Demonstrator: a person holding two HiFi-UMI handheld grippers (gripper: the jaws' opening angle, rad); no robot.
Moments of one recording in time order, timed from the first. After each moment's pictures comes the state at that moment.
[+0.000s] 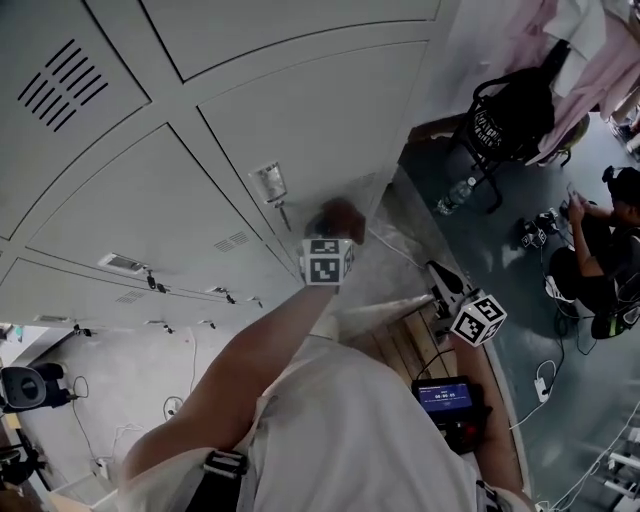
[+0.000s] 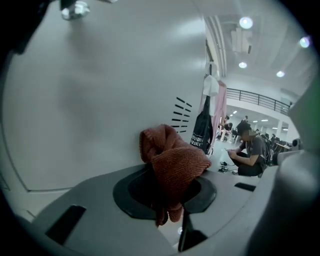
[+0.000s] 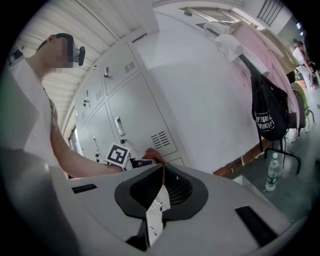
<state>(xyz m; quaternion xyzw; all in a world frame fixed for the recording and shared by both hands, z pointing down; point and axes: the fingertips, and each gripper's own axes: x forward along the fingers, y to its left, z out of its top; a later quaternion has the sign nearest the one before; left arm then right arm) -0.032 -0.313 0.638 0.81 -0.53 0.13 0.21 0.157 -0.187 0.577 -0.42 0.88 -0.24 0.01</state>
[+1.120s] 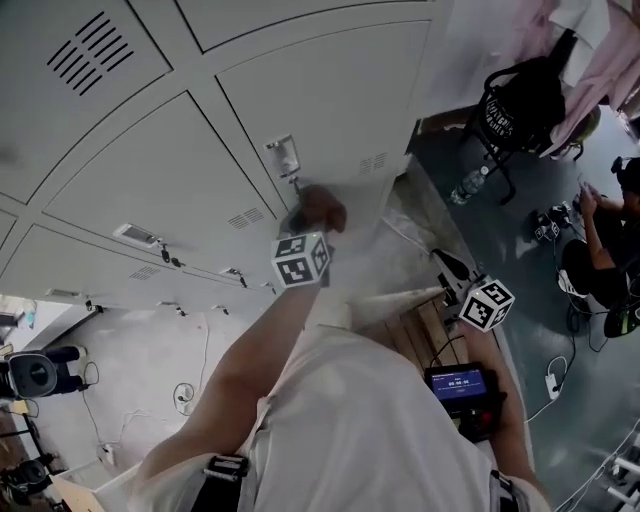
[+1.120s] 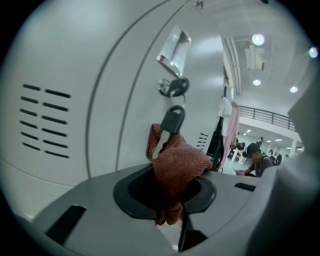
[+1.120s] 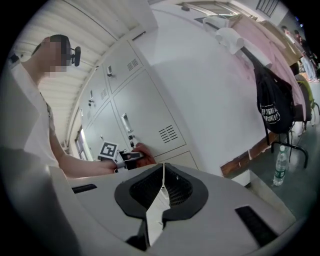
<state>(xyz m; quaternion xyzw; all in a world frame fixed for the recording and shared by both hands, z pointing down) -0.119 -0.275 0.595 0.77 -0.60 0.03 0.23 0.142 -0.172 0.582 -0.38 0.89 -0.25 0.00</state>
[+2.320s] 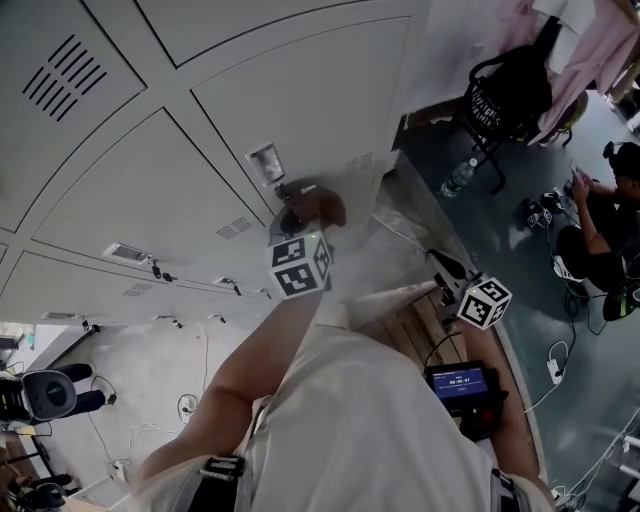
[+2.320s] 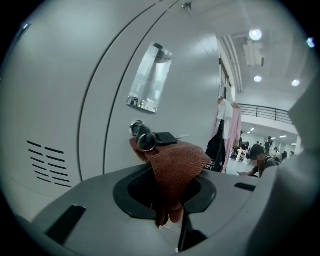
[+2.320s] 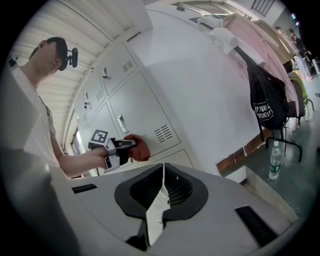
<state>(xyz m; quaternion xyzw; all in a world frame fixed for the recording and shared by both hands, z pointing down) -0.110 -0.272 0.537 0.75 -0.62 0.04 0.20 0.150 -0.167 0.589 -0.40 0.88 -0.27 0.01</state>
